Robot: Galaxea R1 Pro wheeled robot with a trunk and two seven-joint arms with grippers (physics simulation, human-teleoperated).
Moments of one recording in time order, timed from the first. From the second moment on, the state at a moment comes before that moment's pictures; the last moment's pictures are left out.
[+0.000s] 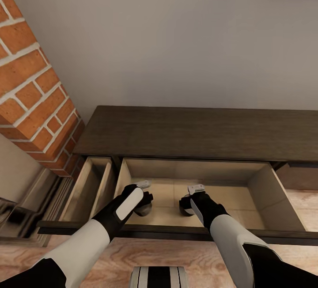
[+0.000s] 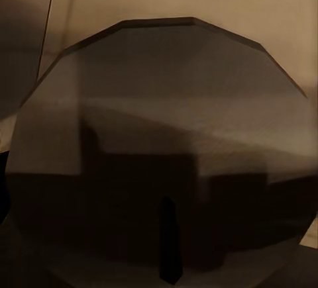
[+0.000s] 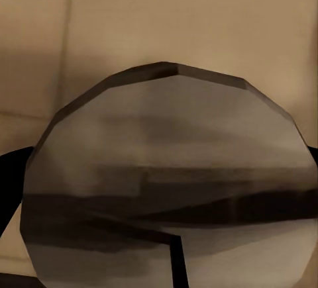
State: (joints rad) left arm -0.81 -0.12 -0.59 -0.74 1.08 0.55 0.78; right arm -0.89 0.17 -0.19 -0.31 0.33 0.45 -0.04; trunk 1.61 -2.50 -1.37
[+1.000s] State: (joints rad) left arm -0.81 -0.12 -0.57 -0.74 1.09 0.55 0.77; right arm -0.89 0.17 -0.19 -0.31 0.33 0.45 -0.04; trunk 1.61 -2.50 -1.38
